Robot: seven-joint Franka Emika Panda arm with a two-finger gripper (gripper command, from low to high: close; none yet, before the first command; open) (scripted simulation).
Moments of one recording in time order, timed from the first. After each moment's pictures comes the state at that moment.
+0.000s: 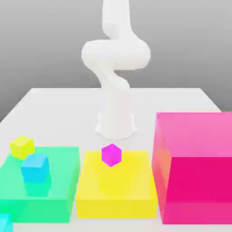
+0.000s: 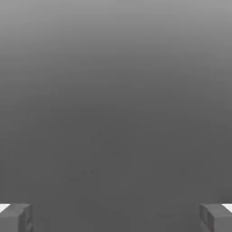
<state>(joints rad) 0.02 -0.71 -0.05 -2.28 0.02 2.31 0.74</state>
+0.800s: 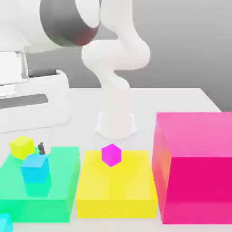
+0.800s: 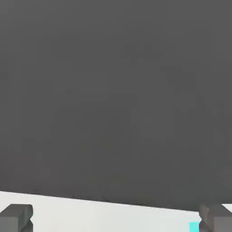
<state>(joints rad) 0.01 0.16 -0.37 -2.13 0.36 2.42 0.08</state>
